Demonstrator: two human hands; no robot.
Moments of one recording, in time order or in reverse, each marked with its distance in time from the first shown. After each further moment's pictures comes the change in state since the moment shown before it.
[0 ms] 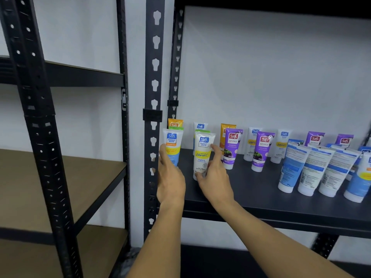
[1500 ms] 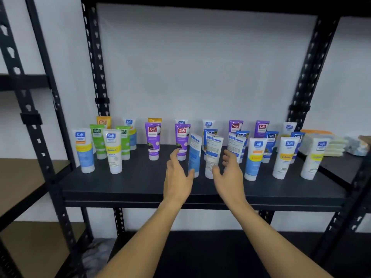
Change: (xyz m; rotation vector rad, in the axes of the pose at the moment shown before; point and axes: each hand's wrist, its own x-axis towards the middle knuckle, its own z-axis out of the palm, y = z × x) left_hand -0.147 0.159 0.168 -0.150 -0.329 0.098; right_hand -0.018 0.165 -0.260 0.226 0.142 0.154
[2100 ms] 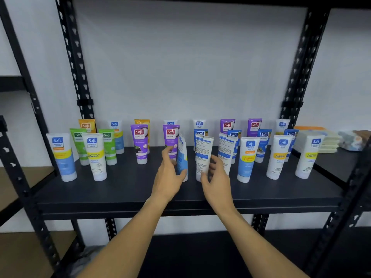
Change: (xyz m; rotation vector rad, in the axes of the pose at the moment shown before) left_hand 0.041 -0.018 0.019 -0.018 -0.133 0.082; right_hand 0.012 0.034 0.014 0.000 -0.065 0.005
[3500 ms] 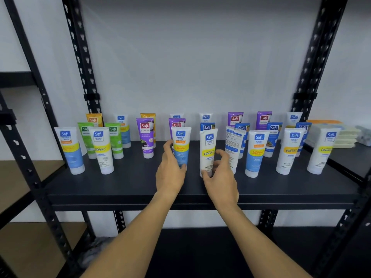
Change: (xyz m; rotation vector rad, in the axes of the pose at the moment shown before) left_hand -0.001 -0.004 0.001 0.215 0.154 -0.076; right_hand -0.006 -0.002 0.008 -0.221 0.051 0.067
